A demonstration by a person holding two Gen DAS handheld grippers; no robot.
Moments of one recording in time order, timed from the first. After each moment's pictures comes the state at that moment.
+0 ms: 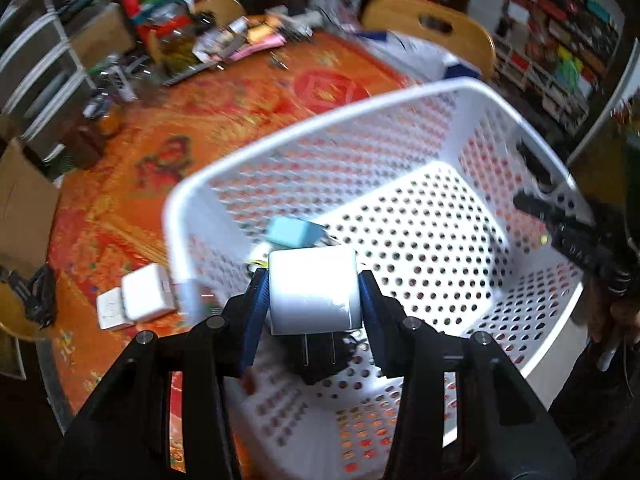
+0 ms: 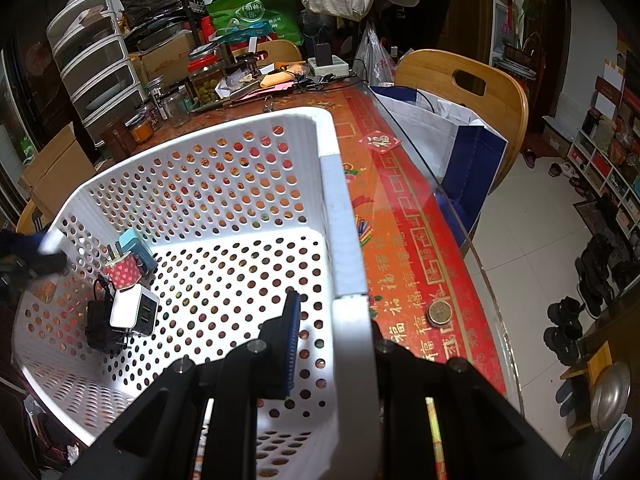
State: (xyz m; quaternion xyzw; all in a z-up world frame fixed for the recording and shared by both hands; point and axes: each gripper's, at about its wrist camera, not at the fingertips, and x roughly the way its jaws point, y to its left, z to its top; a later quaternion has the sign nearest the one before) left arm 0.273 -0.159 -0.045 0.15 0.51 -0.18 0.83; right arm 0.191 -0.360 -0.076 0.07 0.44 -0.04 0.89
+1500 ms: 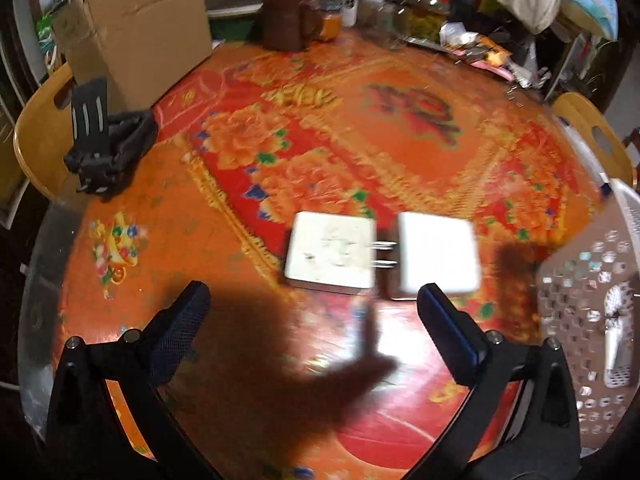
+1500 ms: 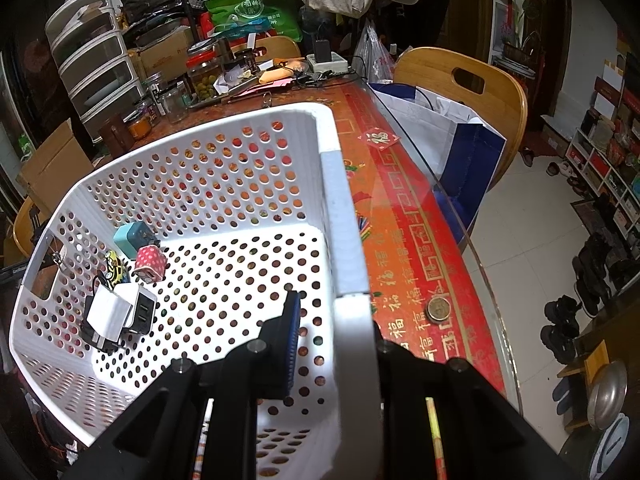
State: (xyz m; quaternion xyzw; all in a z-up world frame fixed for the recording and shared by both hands) left arm 0.327 0.112 -0.136 -0.04 0.50 0.04 0.86; right arm 0.190 -0.358 -0.076 0.06 0.45 -0.05 0.89
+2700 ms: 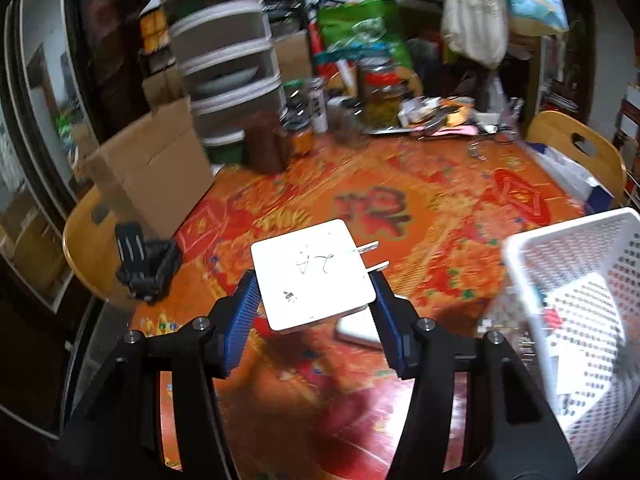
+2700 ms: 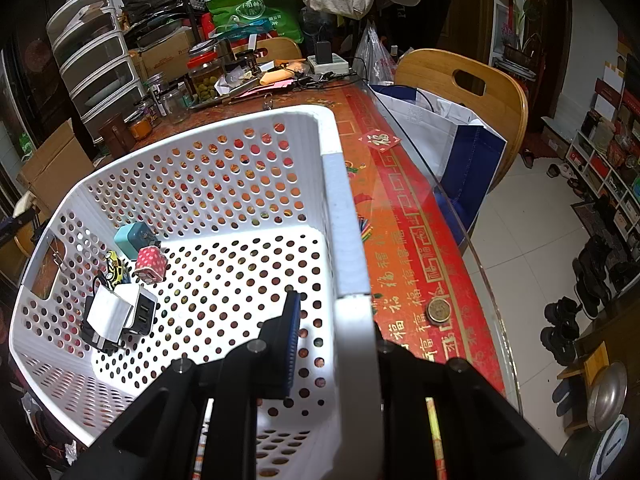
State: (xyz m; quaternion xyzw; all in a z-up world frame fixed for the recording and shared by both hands) left arm 0.290 0.035 -0.035 0.06 0.35 0.04 0.94; right arm 0.192 -0.357 -0.075 0.06 0.45 -0.05 0.89
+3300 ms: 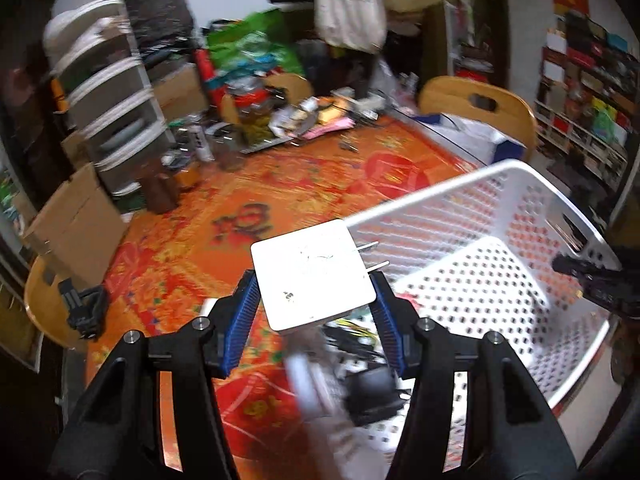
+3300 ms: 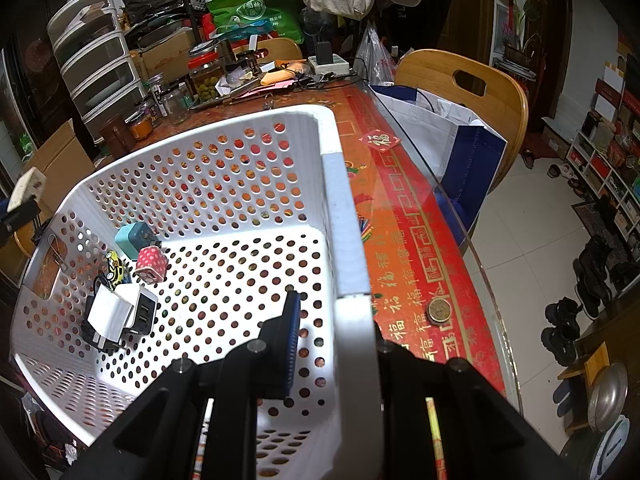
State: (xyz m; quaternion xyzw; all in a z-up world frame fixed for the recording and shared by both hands) left arm 0.242 -0.128 -0.009 0.13 0.36 -0.11 0.92; right arm 0.192 -0.357 -0.075 0.06 0.45 -0.05 0.89
